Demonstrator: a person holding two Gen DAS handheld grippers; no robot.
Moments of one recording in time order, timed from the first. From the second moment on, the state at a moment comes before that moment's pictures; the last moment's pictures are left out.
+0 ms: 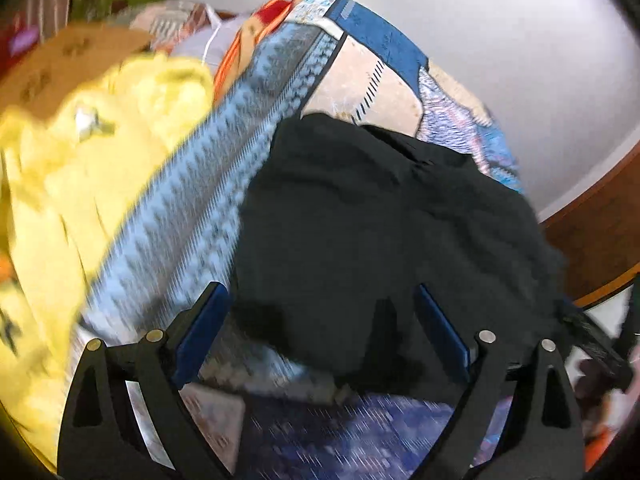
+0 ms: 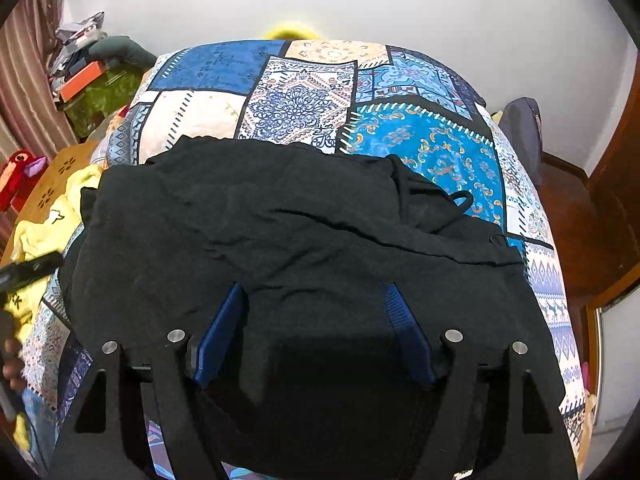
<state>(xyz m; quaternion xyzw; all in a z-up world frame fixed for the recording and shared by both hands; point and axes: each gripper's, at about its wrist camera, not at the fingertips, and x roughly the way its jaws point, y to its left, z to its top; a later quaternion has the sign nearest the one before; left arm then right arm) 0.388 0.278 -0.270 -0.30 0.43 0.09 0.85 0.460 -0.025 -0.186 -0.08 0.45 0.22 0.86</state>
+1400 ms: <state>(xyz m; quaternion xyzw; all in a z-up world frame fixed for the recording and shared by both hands) 0.365 0.284 -0.223 -0.41 0.31 0.11 0.85 0.435 -0.017 -0.166 -0.02 0.47 0.25 0.85</state>
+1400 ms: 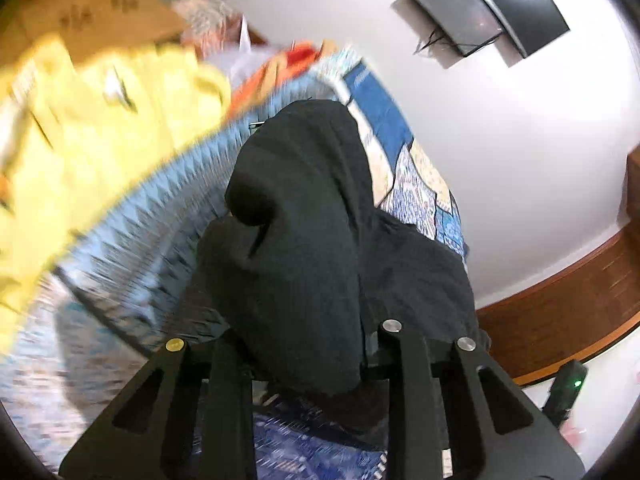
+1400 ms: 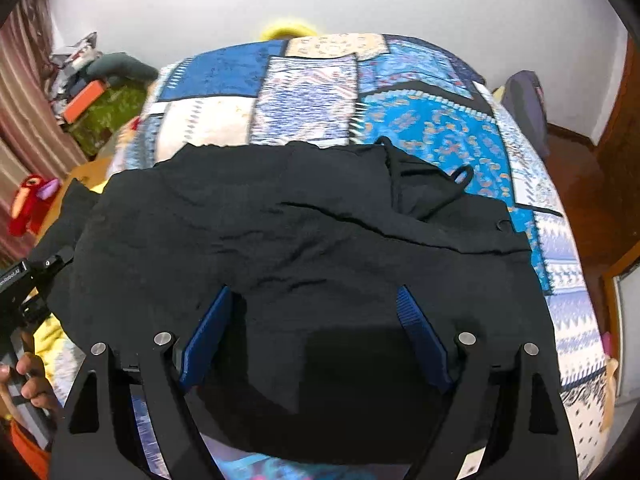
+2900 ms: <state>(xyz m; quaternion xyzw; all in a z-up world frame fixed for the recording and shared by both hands) 0.360 0.052 -0.131 0.01 0.30 0.02 0.95 0.373 -0.101 -0.178 -0.03 0.45 0.23 0.86</state>
